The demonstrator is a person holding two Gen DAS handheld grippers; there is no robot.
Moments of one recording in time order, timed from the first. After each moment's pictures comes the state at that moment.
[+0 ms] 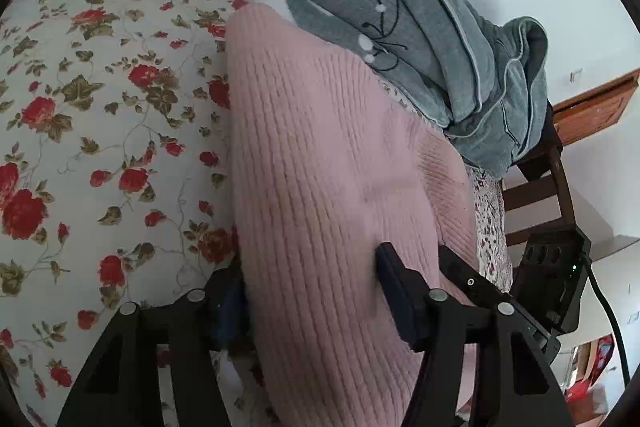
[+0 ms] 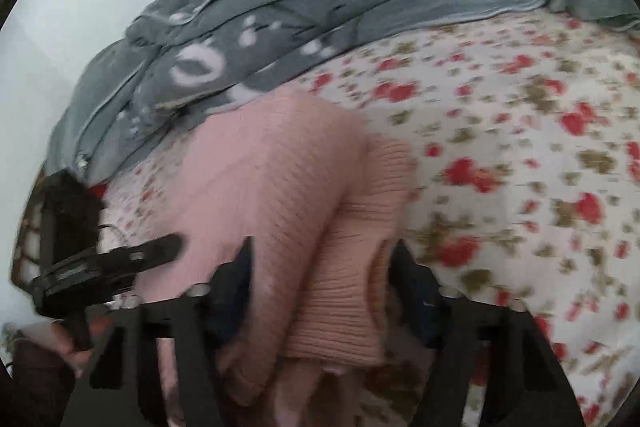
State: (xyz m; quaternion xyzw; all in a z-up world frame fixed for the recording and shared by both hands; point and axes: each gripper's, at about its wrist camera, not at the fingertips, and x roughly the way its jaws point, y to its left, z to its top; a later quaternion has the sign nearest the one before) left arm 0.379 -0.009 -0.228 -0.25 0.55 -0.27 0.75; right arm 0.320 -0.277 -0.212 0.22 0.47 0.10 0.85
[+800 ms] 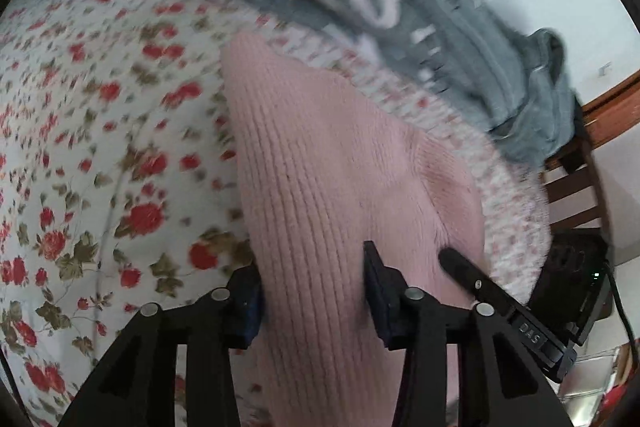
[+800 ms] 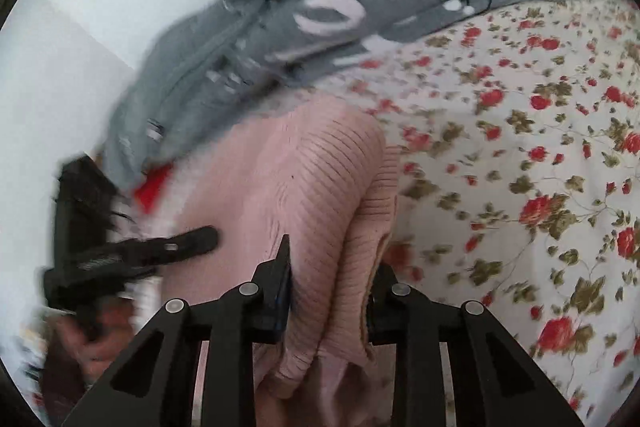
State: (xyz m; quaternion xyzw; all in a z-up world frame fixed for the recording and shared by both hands) left arm 0.328 0.110 -0.188 -0.18 0.56 -0.18 0.79; right arm 0.283 -0.146 -0.193 0.23 0.46 0.17 0.84
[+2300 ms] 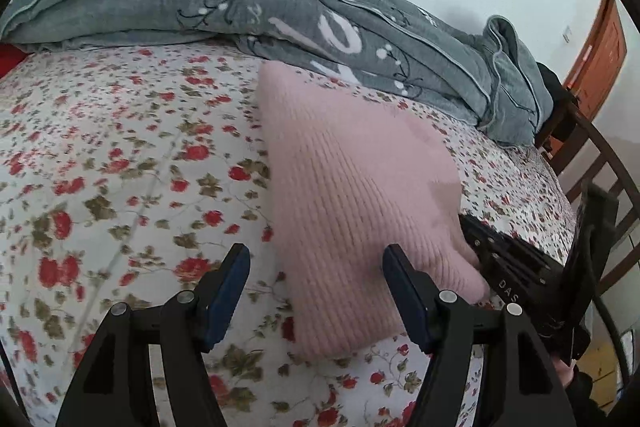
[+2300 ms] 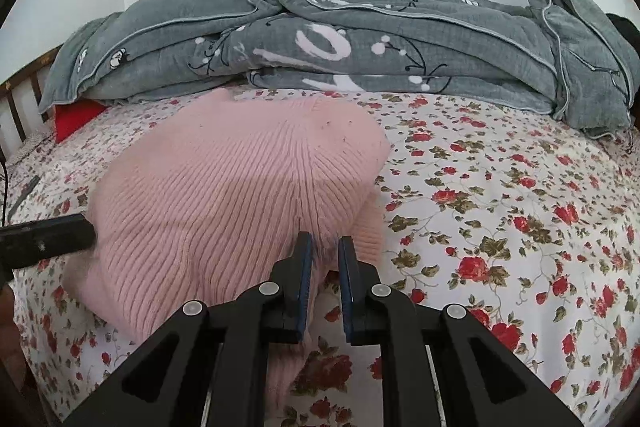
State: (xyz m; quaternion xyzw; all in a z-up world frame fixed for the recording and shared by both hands) left arm 0.191 0.120 -0.175 -0.11 0.42 -0.16 0.89; right arm 0.186 -0.116 -0.202 0.01 0.35 0.07 0.93
